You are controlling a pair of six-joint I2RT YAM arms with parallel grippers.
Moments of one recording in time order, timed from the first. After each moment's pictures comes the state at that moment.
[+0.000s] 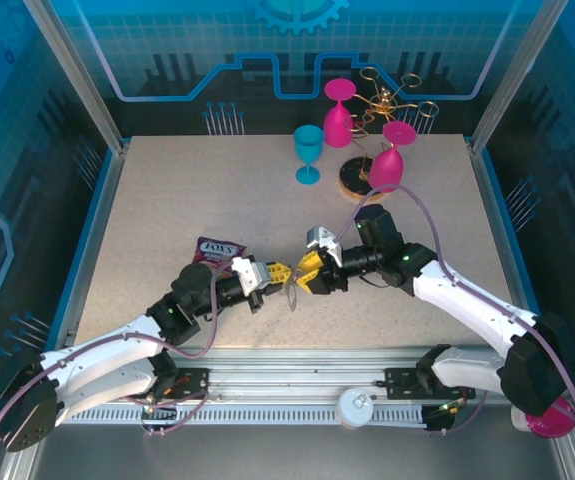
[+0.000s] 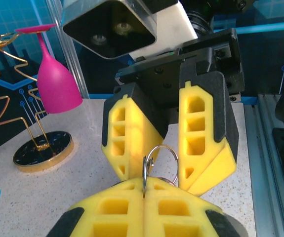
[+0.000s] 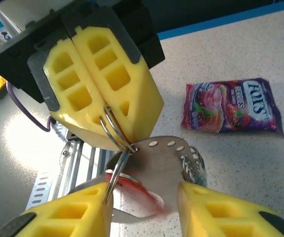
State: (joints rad) left arm -0.78 0.89 0.36 0.50 0.34 0.16; right arm 0.61 1.18 0.83 -0.27 -0.87 -0.28
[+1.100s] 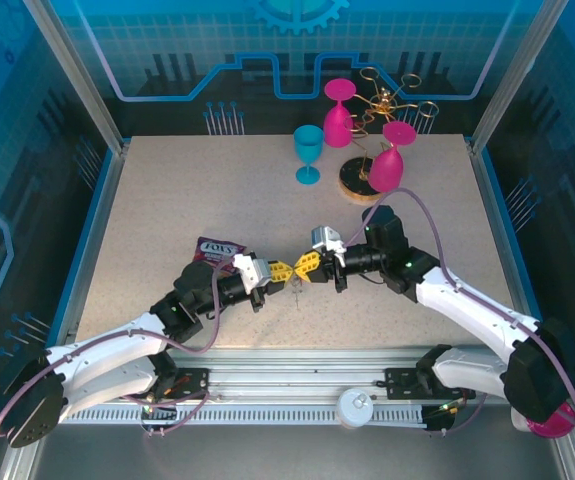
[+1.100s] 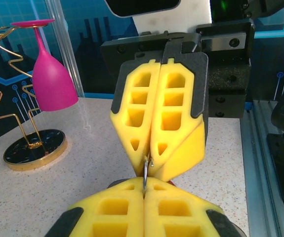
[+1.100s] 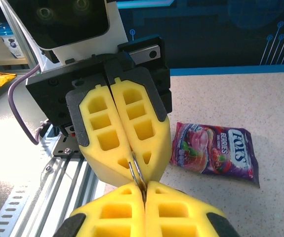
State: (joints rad) left arm -0.77 0.93 0.37 0.53 0.35 0.12; right arm 0.60 1.16 0.78 -0.07 -0.92 -0.34
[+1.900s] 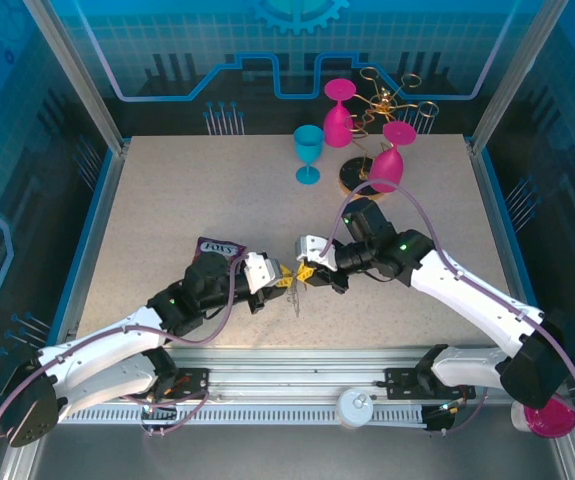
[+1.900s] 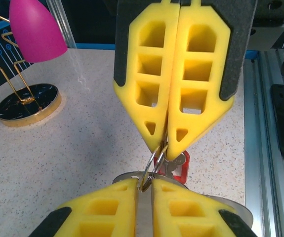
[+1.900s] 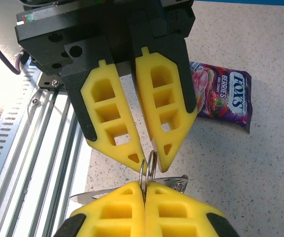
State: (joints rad) left arm -0.78 0.93 0.49 0.17 0.32 0.21; right arm 0.70 1.24 1.04 -0.63 -0.65 -0.65
